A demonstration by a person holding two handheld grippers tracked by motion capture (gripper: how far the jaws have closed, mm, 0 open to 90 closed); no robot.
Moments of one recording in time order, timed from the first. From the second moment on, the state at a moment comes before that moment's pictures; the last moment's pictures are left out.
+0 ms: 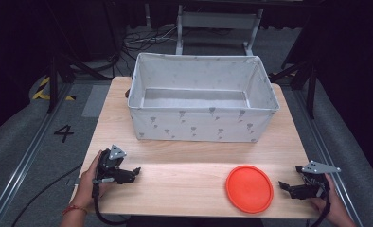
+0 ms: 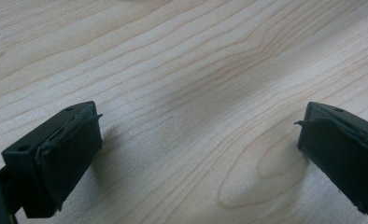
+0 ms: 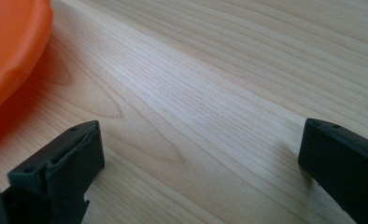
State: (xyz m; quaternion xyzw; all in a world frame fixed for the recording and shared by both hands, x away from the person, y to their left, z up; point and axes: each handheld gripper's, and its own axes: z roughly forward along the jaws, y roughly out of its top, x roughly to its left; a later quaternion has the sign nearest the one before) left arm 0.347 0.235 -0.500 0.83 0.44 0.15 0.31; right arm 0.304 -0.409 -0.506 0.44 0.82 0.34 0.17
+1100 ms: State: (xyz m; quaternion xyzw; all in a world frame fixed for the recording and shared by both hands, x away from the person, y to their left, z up) left arm 0.351 0.240 -0.499 0.84 0.41 0.14 0.31; right arm 0.287 -0.345 -0.465 0.36 0.84 0.39 0.15
